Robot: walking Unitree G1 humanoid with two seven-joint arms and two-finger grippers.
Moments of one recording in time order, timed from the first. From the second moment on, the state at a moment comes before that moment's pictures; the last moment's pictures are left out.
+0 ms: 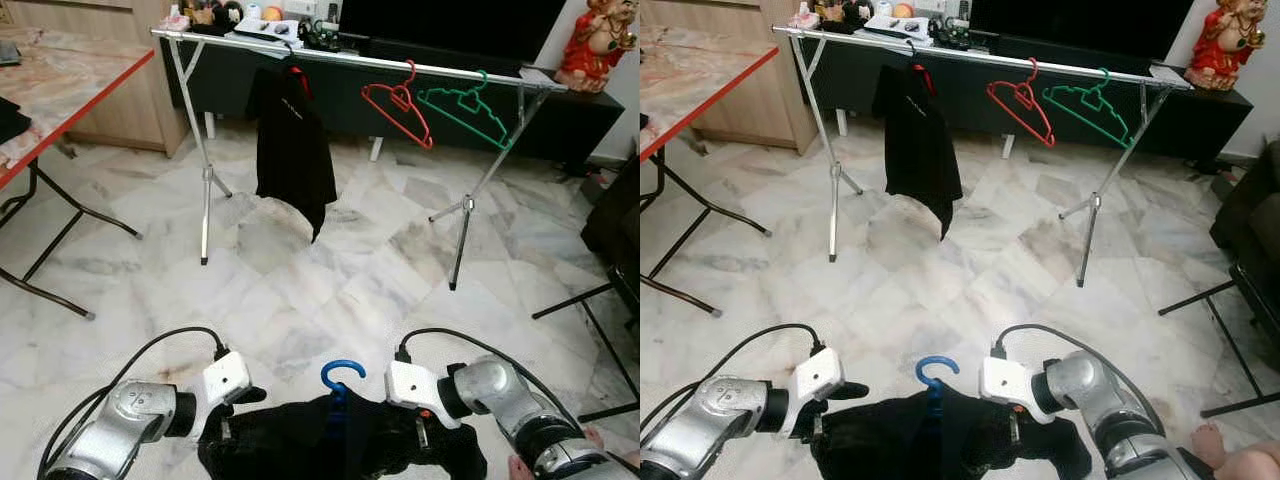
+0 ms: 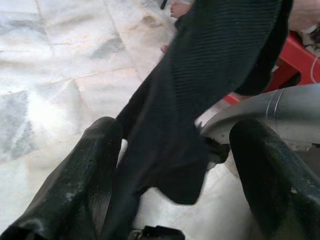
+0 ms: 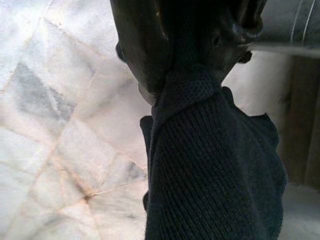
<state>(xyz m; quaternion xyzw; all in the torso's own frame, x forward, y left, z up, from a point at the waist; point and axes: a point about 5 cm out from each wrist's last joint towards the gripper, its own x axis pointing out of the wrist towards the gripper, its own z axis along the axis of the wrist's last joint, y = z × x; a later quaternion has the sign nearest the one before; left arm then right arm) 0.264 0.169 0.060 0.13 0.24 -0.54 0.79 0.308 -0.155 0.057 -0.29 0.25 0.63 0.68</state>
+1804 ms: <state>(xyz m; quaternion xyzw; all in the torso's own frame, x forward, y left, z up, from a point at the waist) 0.286 0.139 0.072 0.02 0.17 -0.58 0.80 0.313 -0.130 0.065 -0.26 0.20 0.65 0.69</state>
